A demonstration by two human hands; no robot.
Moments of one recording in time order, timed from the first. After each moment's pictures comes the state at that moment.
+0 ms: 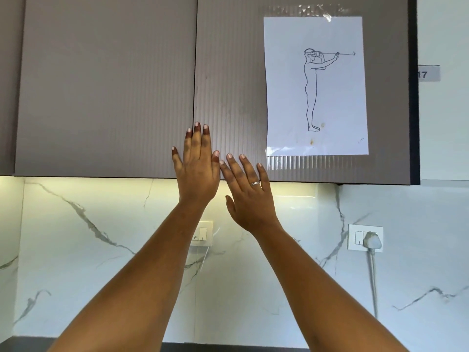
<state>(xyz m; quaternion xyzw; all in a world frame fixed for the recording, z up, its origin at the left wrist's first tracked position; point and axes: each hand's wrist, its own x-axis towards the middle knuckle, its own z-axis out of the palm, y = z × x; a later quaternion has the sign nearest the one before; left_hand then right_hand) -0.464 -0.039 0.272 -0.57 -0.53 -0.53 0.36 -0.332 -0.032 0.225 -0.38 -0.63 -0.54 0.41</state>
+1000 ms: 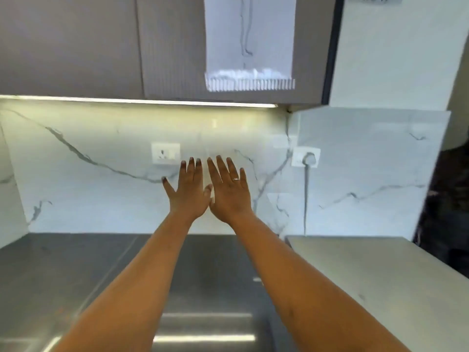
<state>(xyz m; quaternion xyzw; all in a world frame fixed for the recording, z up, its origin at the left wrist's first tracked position) -0.343 -0.186 0.066 -0.68 -0.67 -0.29 0.13 -0.232 -0.192 0.068 -0.53 -0.78 -0.19 0.29</state>
